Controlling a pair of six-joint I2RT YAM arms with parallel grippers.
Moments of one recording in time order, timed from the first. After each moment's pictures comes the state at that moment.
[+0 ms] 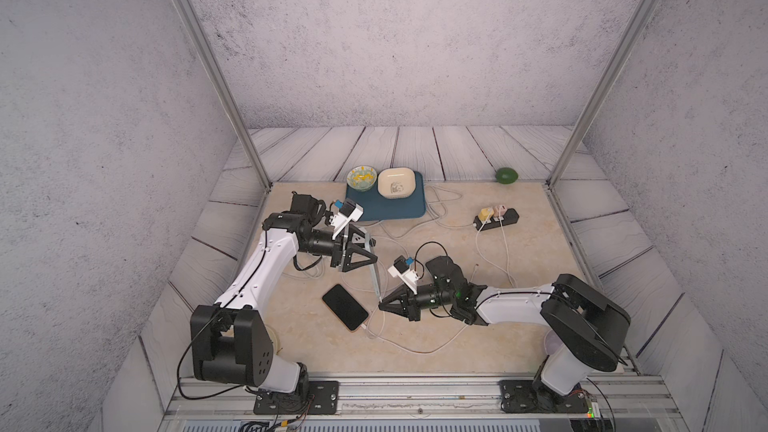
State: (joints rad) left arm -0.13 1.46 1.25 -1.05 1.31 0.77; right arm 0.90 1.65 0.70 0.60 -0.76 0.39
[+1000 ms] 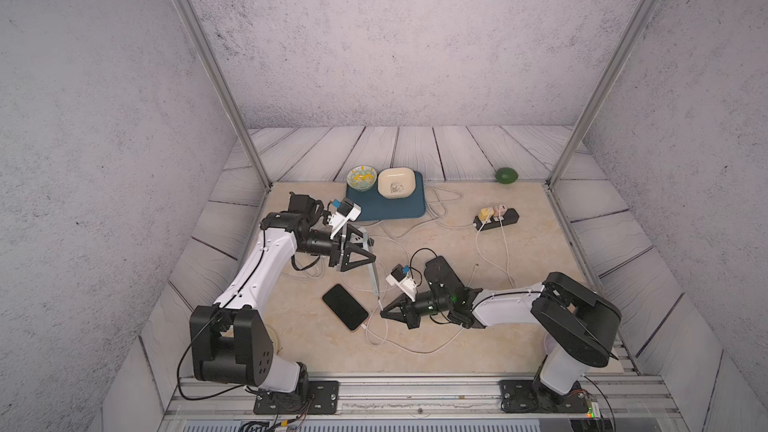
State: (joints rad) left arm -0.11 1.46 1.25 -1.08 1.32 0.78; right arm 0.92 1.69 0.70 0.47 -0.67 0.36
